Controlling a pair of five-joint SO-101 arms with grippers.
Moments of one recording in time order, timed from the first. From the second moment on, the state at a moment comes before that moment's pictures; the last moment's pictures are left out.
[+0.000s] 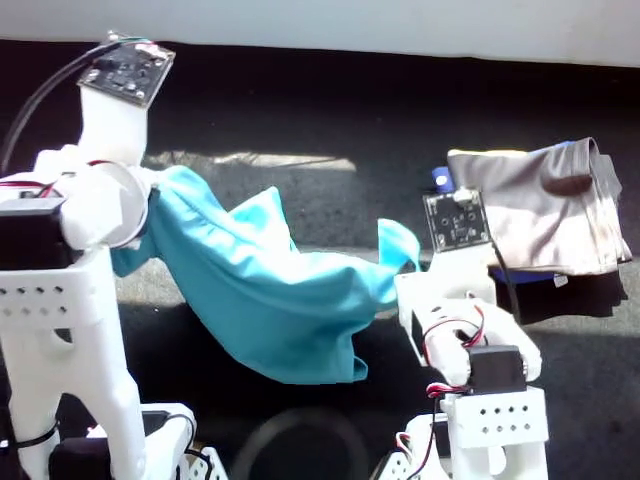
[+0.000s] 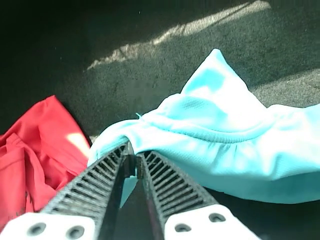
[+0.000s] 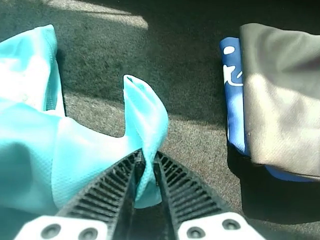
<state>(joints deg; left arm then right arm) -7.9 -27.7 -7.2 91.6 -22.7 -10.6 -68.6 60.4 59.7 8.5</state>
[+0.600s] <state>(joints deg) 8.9 -27.6 13.2 76.5 -21.1 -4.1 -68.7 63.8 56.4 8.5</state>
